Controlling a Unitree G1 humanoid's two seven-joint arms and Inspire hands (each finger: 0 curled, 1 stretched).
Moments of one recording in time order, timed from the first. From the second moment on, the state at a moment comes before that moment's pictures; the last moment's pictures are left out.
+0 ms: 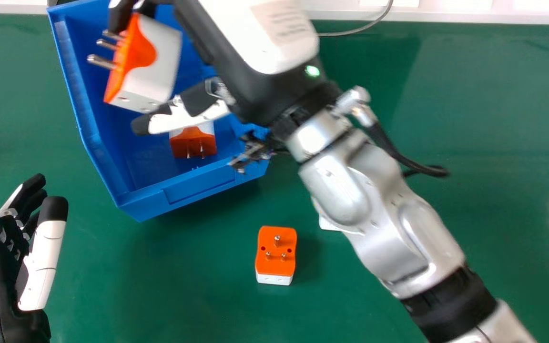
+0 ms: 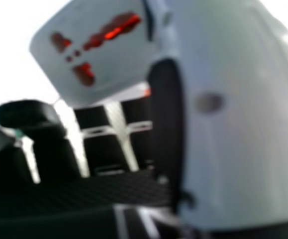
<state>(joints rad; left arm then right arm) 0.39 0.02 0.31 -0.07 -0.02 -0.43 0.10 -0.69 0.03 0.45 0.22 -0.83 -0.20 -0.17</state>
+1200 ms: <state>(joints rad) 0.42 0.00 0.29 -0.12 -0.01 -0.41 0.11 -1.15 0.17 0.60 1.13 -0.83 -0.08 -0.34</state>
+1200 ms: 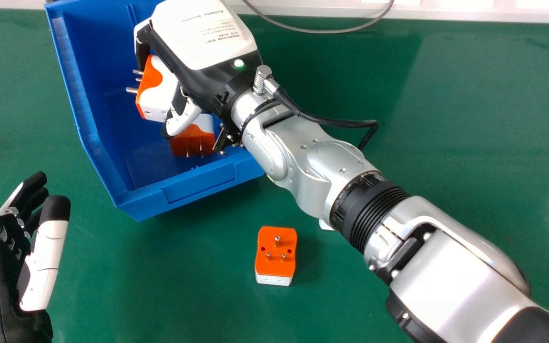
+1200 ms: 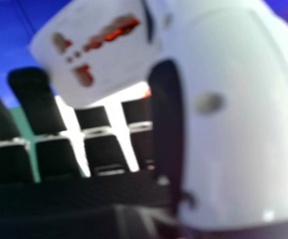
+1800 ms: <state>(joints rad) 0.42 0.00 0.28 -0.13 0.01 -0.41 0.11 -1.14 0.16 0.69 1.07 -0.84 -0.09 -0.26</state>
